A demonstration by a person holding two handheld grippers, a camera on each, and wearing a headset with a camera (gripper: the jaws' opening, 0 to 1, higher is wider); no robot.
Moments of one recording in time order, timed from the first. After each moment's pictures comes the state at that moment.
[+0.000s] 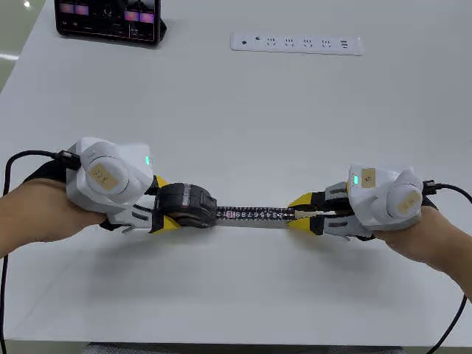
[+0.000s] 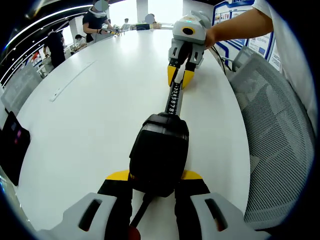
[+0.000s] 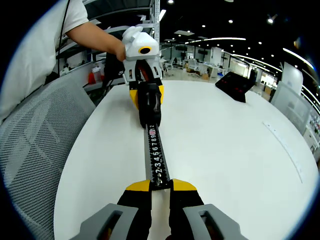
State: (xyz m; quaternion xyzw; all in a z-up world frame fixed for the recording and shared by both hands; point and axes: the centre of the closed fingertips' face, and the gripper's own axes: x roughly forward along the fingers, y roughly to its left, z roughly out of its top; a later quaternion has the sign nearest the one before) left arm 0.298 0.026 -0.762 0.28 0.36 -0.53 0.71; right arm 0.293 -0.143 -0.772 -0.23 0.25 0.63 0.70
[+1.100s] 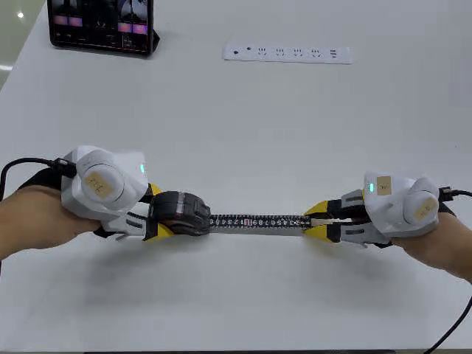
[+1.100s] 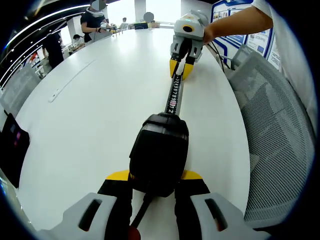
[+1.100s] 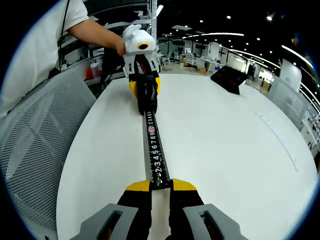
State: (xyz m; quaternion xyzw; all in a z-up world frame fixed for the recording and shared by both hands) left arm 0.298 0.025 -0.762 0.29 0.36 -0.53 0.71; right arm 0.289 -0.177 -0.770 -0.25 0.27 0.61 0.70
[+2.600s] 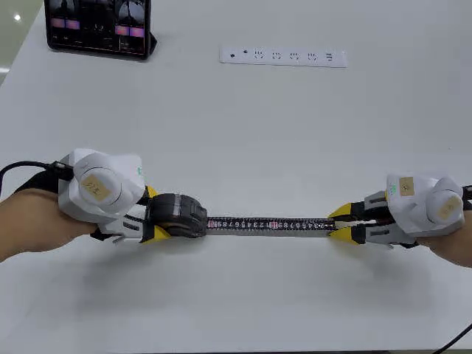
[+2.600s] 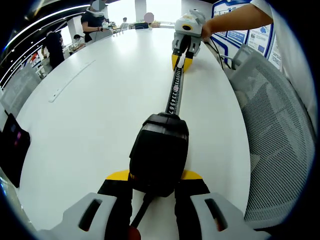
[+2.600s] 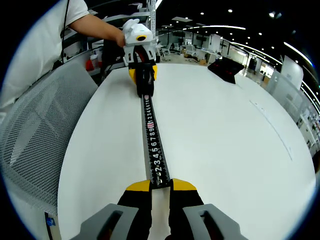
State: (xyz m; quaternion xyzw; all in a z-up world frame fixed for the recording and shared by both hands) left arm 0.298 0.025 -0.761 0.29 0.36 -0.53 0.71; right arm 0.287 -0.230 -0.772 -0.28 0.31 0.60 0.69
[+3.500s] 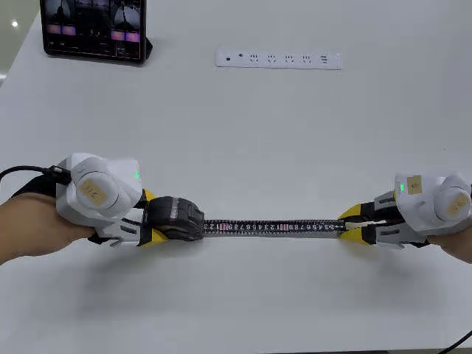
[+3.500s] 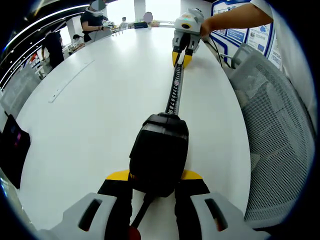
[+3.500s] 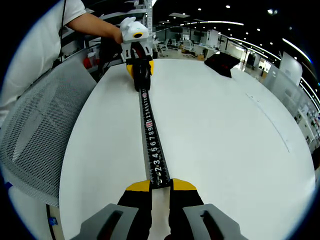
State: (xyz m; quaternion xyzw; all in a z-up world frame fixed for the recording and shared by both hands) left arm 0.298 0.024 -0.761 0.29 0.36 -0.53 0.71; right arm 0.291 -0.251 -0.774 -0.28 0.33 0.59 0.69
